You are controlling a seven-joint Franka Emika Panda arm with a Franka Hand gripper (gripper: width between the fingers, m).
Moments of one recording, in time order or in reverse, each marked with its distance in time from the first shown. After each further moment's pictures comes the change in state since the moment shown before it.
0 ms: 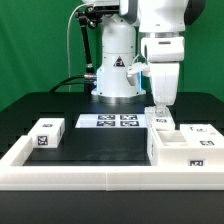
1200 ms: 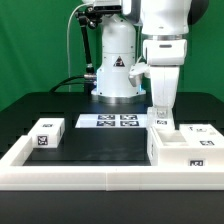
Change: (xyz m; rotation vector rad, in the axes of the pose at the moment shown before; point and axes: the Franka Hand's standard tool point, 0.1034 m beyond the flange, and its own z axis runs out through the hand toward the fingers) arm 0.004 -0.004 0.004 0.022 -0.003 0.064
